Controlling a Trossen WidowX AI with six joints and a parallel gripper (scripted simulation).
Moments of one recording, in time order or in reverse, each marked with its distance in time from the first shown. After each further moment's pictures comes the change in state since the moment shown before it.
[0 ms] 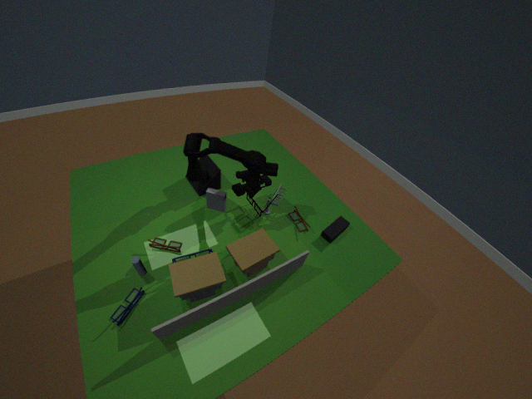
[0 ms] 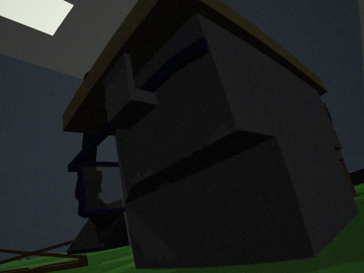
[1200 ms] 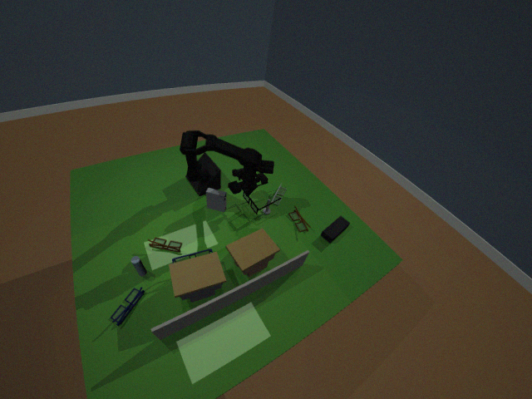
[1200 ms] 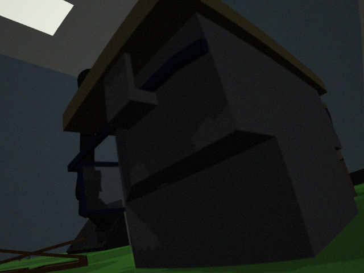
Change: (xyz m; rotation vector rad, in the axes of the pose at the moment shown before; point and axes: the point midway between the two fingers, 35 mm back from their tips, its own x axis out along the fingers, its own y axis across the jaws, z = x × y) arm 0.000 0.009 0.020 0.000 0.002 0.001
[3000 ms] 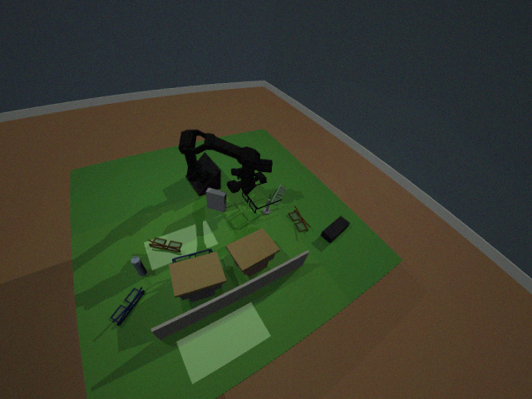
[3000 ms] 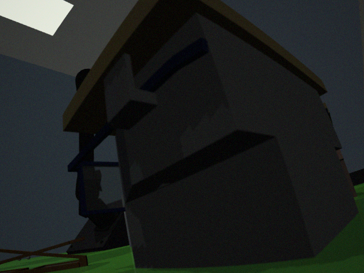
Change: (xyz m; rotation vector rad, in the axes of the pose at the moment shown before) arm 0.000 0.002 0.009 0.004 0.003 -0.001
